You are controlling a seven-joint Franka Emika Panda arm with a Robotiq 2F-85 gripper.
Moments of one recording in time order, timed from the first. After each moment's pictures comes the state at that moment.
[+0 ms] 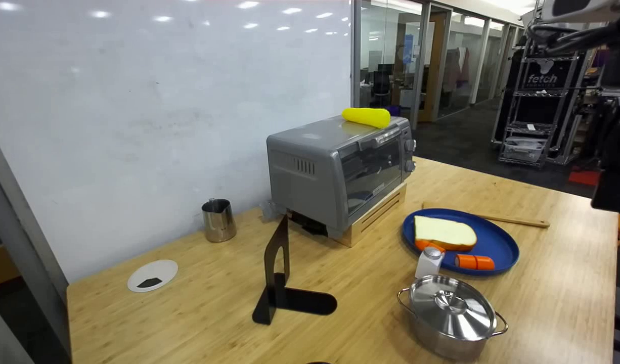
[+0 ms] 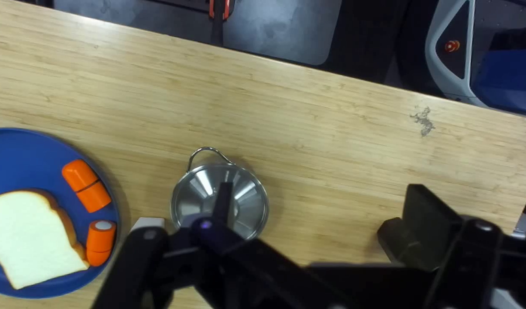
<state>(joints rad) 0.29 -0.72 0.28 -2.59 0.27 1.88 0.21</state>
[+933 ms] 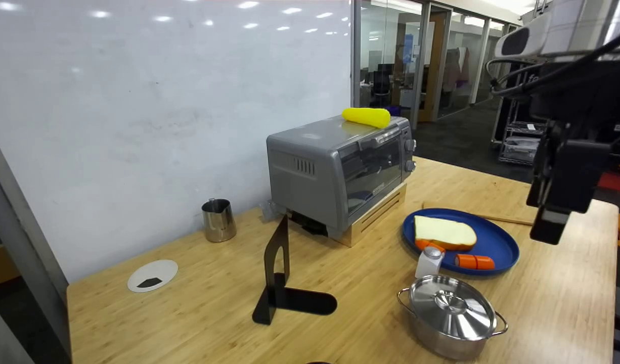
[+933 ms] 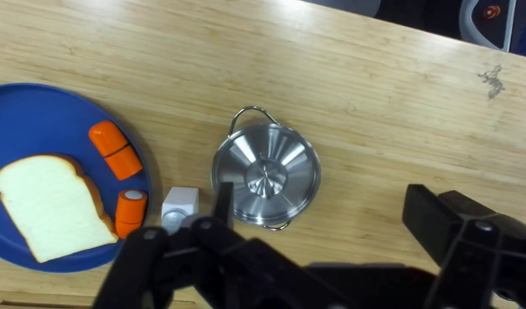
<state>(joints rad) 0.24 -0.64 0.21 -2.65 0.20 2.06 0.10</state>
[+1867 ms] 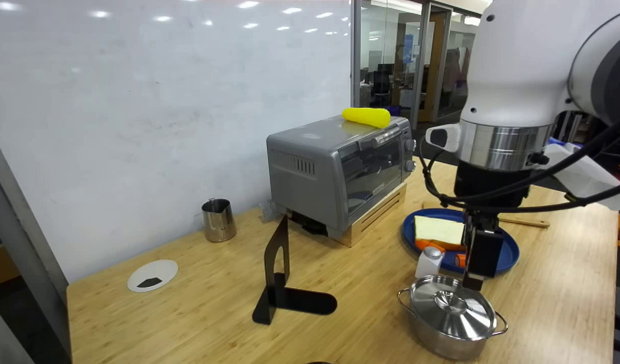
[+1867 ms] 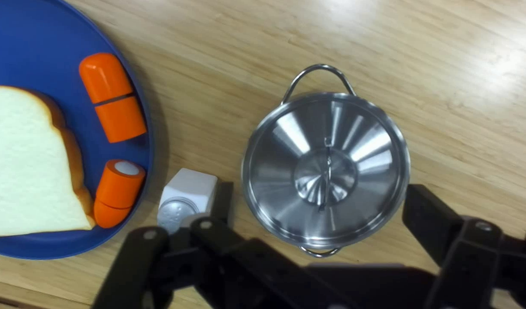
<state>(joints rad) 0.23 -0.27 0.18 -2.66 0.03 2.39 0.00</state>
